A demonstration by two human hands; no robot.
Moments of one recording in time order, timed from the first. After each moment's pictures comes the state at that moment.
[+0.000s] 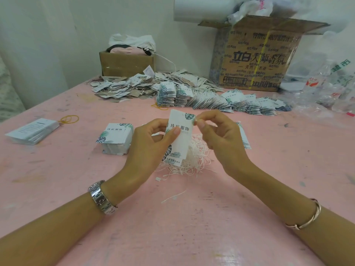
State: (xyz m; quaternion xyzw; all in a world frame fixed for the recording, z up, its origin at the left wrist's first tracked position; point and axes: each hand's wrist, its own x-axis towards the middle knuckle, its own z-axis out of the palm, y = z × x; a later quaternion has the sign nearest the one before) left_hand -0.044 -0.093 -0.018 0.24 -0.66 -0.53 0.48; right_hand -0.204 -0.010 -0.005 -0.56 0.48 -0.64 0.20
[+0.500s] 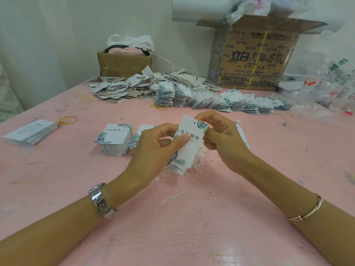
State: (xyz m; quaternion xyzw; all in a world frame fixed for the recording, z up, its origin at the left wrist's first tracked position) left_hand -0.045 -0.083 -0.018 0.19 -0.69 -0.55 0.43; right_hand -0.216 -0.012 0.001 -0.56 0.46 -0.62 0.30
